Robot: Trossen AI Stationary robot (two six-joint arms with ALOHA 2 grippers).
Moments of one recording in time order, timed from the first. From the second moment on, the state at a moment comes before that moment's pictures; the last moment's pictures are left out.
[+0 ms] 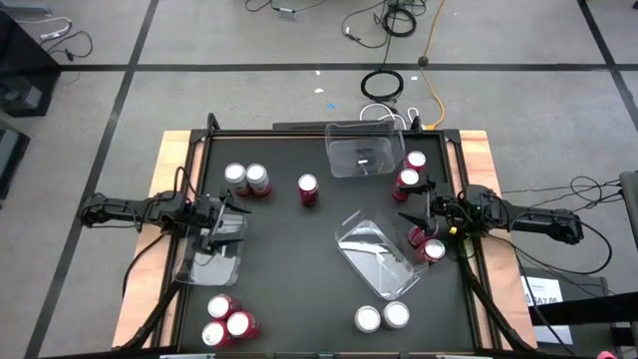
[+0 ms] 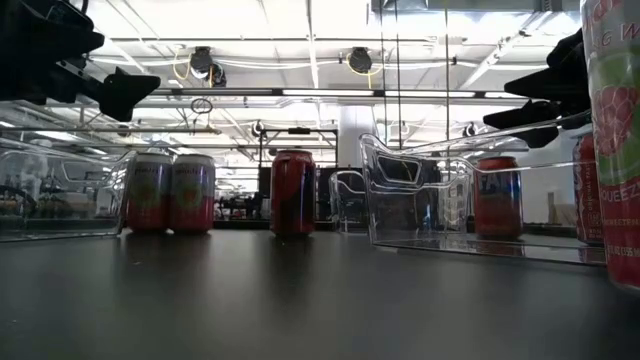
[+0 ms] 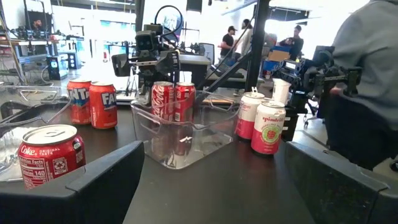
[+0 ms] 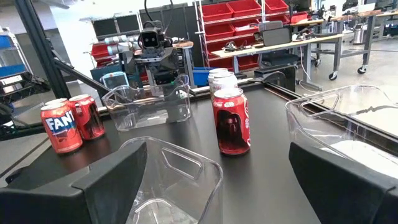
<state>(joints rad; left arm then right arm) -0.11 0.01 0.00 0.04 0.12 -0.07 -0.13 0.04 0.02 0.02 0.02 0.17</state>
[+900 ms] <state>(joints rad) -0.11 0.01 0.00 0.04 0.12 -0.07 -0.13 0.04 0.01 0.13 0.11 0.34</state>
